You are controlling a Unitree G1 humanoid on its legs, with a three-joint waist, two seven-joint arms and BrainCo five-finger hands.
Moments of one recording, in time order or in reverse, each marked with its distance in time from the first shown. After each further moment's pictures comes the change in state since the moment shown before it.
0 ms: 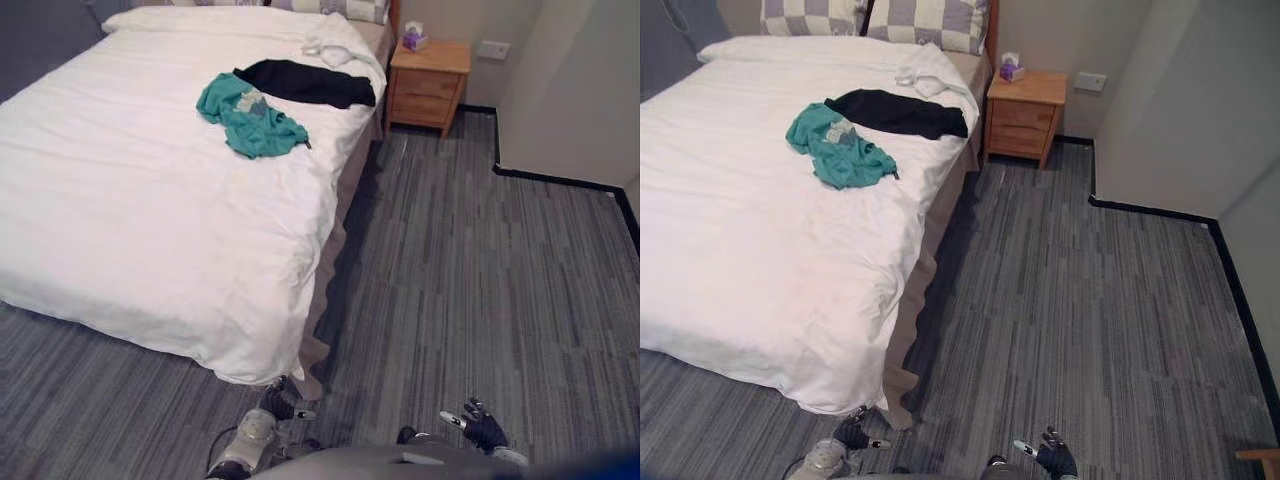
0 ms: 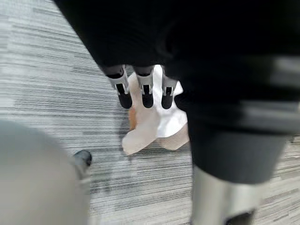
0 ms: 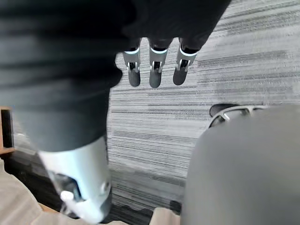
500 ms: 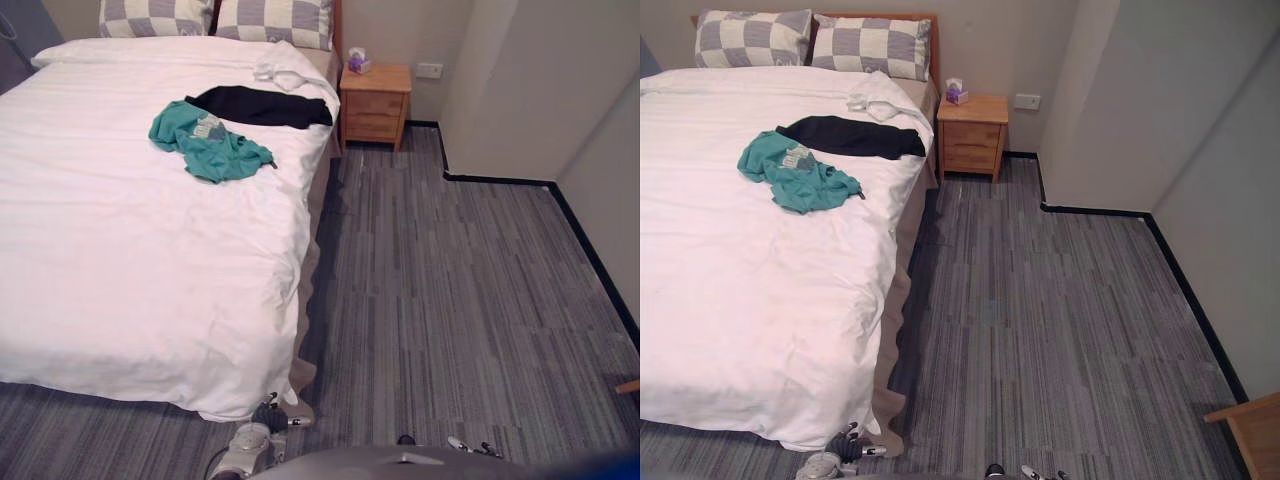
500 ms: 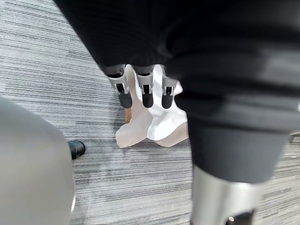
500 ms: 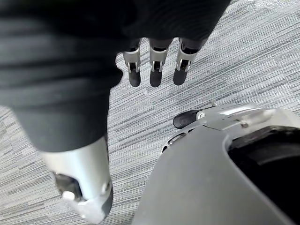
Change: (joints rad) left arm 0.015 -0.020 0.055 0.045 -0.085 0.076 -0.022; right arm 0.033 0.032 -0.066 0.074 0.134 0.140 -0.073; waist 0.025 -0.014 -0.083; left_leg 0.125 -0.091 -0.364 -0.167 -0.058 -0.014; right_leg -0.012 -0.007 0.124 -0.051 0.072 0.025
